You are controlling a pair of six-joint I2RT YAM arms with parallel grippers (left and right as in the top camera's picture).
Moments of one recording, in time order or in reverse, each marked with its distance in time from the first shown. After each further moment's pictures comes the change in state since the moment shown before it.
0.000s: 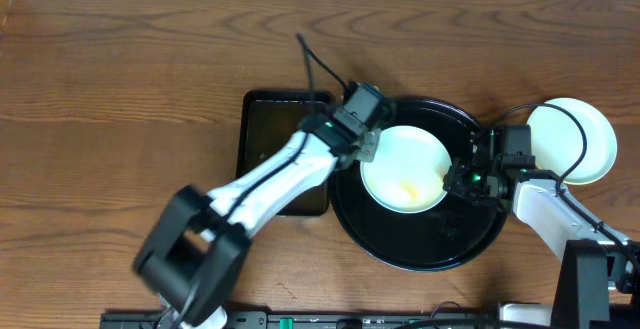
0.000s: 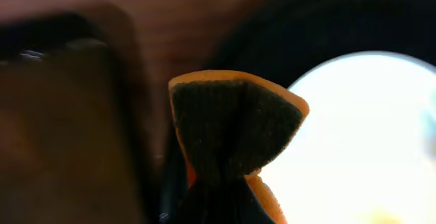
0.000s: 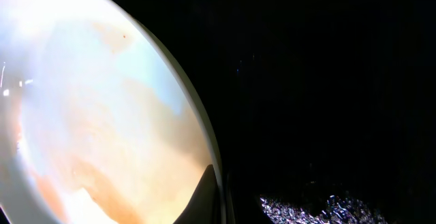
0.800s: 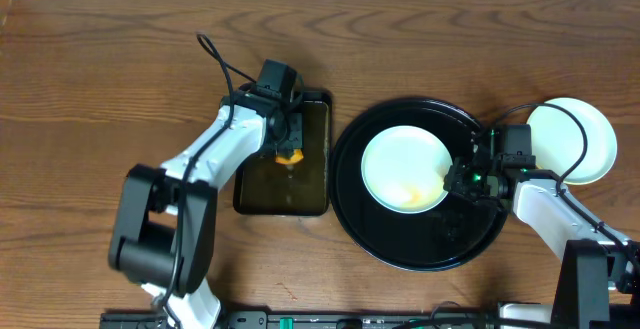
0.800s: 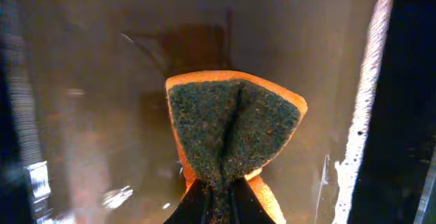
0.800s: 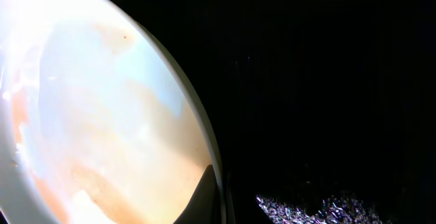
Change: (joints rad) left arm 0.384 0.045 -0.081 -0.130 0.223 0.060; right arm -0.001 0.000 0.002 -0.001 0.007 0.004
